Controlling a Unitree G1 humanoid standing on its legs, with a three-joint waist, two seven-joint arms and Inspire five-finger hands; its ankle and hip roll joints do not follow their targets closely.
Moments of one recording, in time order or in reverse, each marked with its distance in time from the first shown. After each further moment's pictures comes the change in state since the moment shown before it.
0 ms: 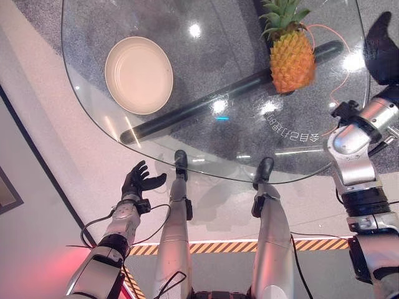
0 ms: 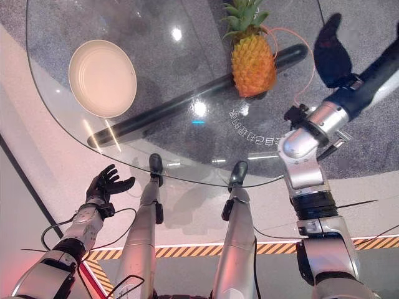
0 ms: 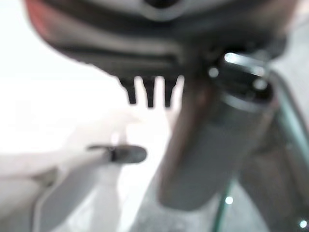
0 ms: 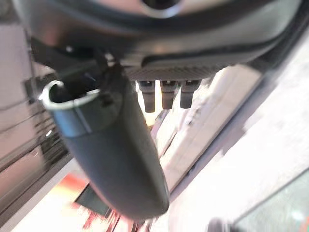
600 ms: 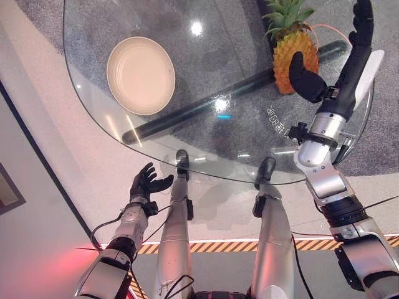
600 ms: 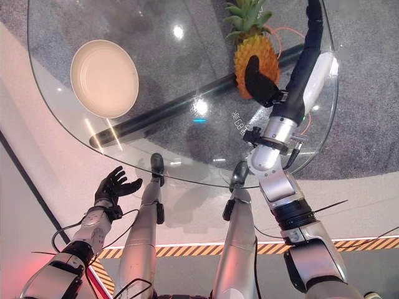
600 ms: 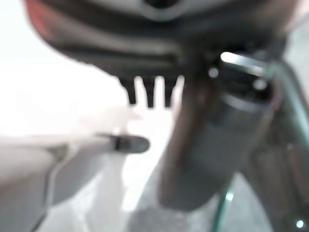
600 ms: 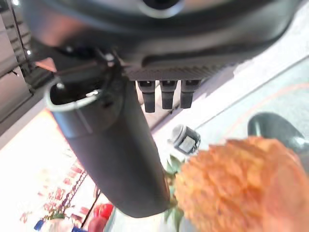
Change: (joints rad) left arm 0.011 -0.061 0.000 0.002 0.006 -0.024 0.000; right arm 0.039 0.076 0.125 -0.018 -0.064 0.141 0.207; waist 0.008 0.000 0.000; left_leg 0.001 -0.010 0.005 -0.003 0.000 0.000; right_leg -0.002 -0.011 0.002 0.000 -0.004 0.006
